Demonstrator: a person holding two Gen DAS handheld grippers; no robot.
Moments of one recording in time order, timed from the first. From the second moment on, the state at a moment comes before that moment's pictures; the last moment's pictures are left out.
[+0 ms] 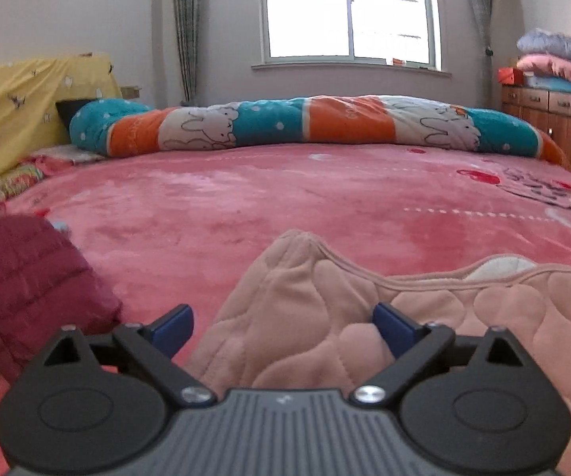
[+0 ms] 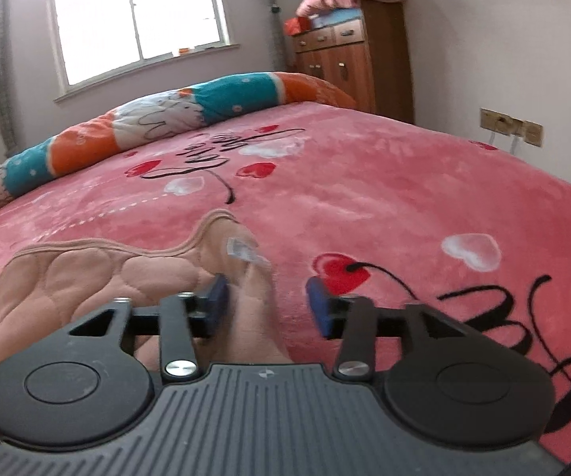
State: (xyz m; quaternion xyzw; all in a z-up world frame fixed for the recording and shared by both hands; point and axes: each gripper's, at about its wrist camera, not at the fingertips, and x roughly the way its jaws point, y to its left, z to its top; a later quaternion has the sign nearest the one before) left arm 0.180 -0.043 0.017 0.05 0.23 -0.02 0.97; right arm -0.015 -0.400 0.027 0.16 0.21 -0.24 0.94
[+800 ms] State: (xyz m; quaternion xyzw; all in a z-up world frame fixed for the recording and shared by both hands) left arm 0.150 -0.192 0.018 0.05 0.28 -0.25 0.93; right arm -0.012 -0.403 0.027 0.23 0.22 -0.18 0.93
